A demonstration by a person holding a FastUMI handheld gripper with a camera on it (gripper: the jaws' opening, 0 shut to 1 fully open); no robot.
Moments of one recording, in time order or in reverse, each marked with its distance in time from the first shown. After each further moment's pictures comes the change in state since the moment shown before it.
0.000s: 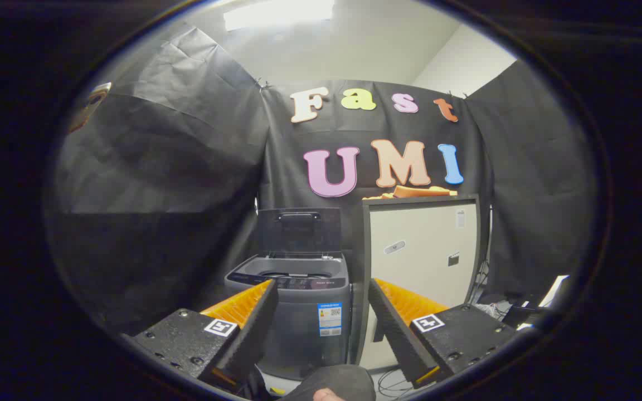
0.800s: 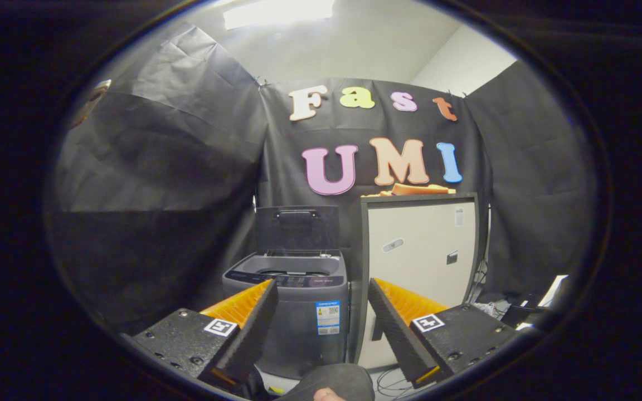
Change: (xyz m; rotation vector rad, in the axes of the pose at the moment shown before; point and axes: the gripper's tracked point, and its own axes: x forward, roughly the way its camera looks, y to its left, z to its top) arm 0.001 -0.003 -0.003 0.001 0.006 -0.010
